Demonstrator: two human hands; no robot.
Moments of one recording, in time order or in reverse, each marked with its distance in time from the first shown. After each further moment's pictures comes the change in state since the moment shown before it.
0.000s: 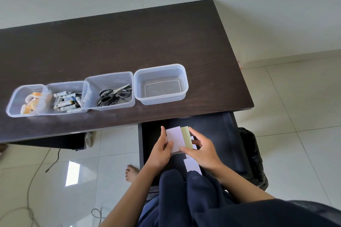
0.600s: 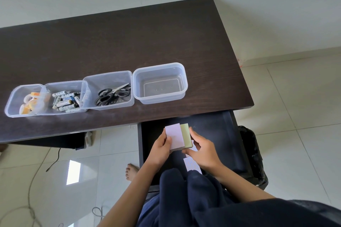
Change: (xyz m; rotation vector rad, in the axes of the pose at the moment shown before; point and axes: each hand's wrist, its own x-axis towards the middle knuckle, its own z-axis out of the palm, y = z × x) left_hand 0.002 0.009 0.003 0.006 0.031 0.013; right_hand -0.002 0.003 0.001 -0.080 0.018 -0.080
